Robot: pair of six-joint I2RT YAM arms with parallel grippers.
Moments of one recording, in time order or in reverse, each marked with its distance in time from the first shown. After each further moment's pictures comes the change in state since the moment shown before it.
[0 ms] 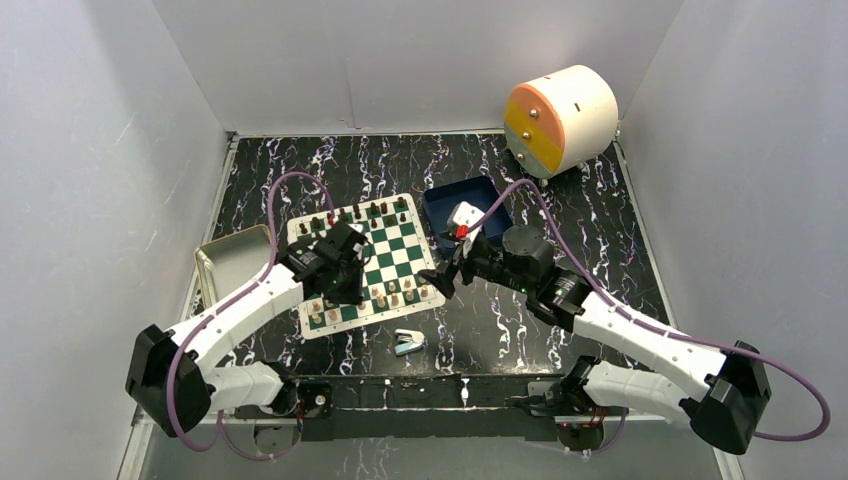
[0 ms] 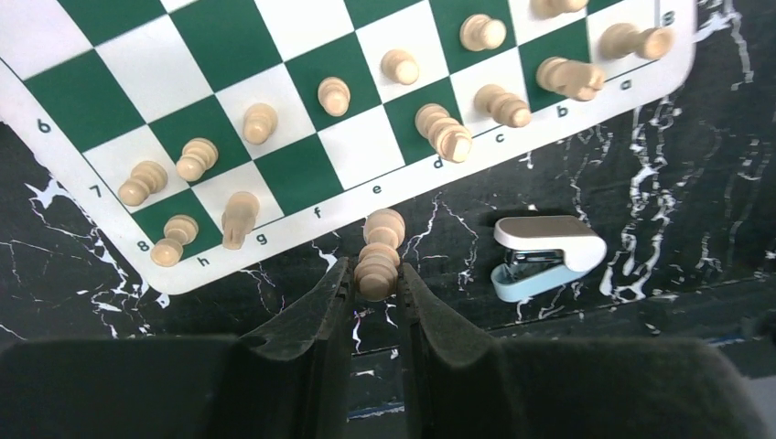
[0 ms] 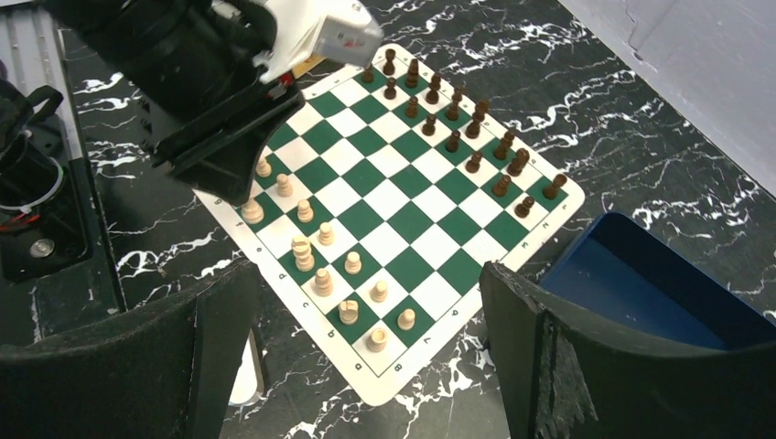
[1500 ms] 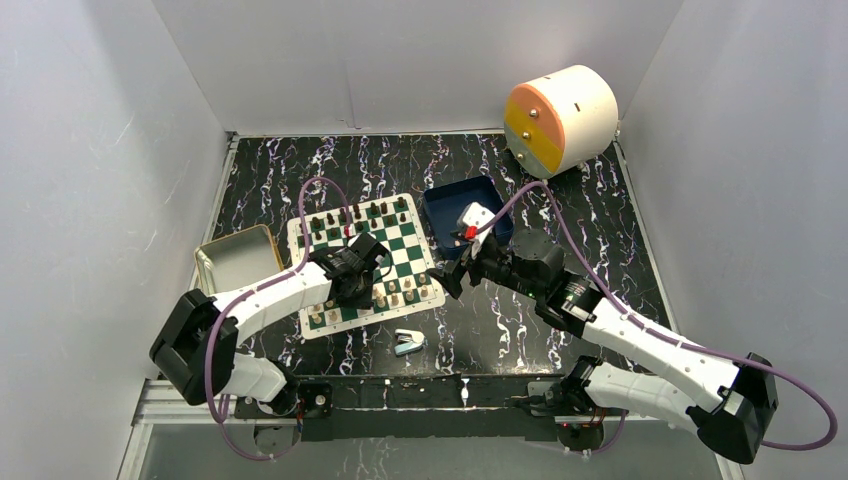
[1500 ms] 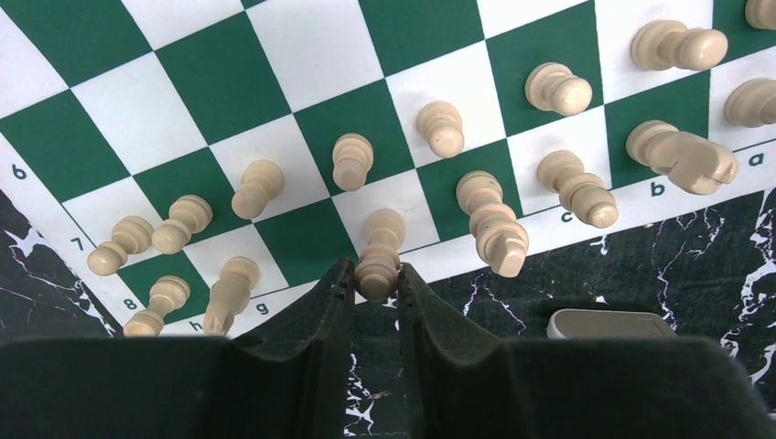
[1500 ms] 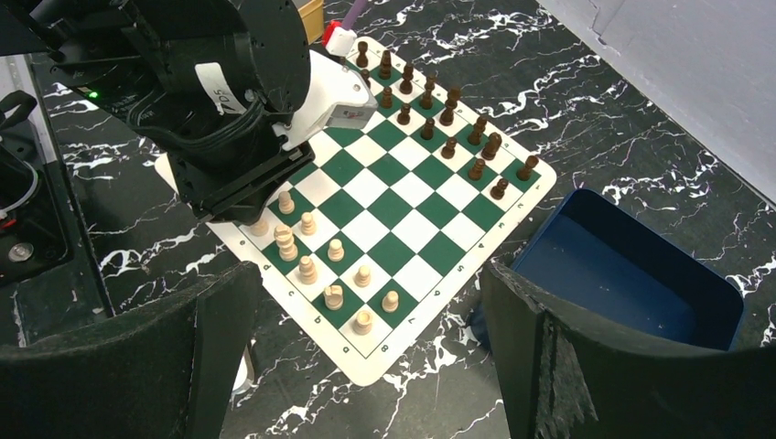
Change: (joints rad) left arm -0.087 0.190 -0.098 0.179 -0.162 -0.052; right arm 0.000 -0.071 -0.011 -0.063 0.079 0.002
